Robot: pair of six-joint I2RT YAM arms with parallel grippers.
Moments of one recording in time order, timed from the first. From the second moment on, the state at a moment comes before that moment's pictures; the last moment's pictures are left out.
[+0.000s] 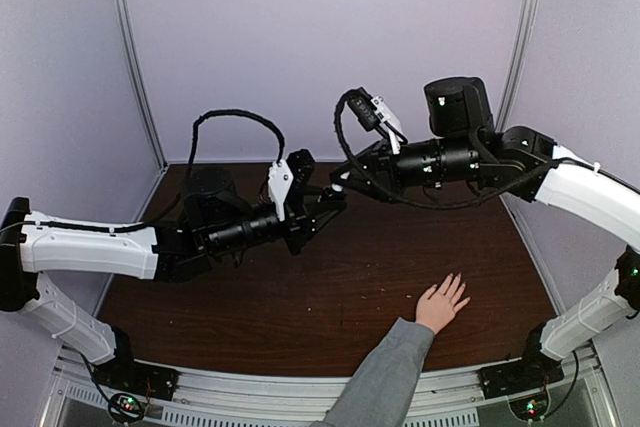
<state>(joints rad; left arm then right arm) -1.09 1.40 0.90 0.54 0.08 0.12 0.94 1.39 1.47 -0.44 -0.30 0.16</state>
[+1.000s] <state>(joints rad) -1.05 1.46 0.91 0.77 0.79 -0.21 0.95 1.34 1.49 -0.51 -0.74 -0.13</state>
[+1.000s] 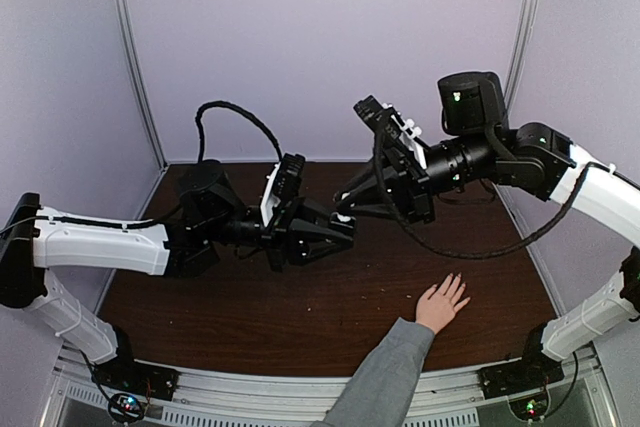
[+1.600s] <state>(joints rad) -1.04 1.41 0.86 0.82 0.65 -0.10 0.94 1.35 1.49 -0.46 -0.65 -0.06</state>
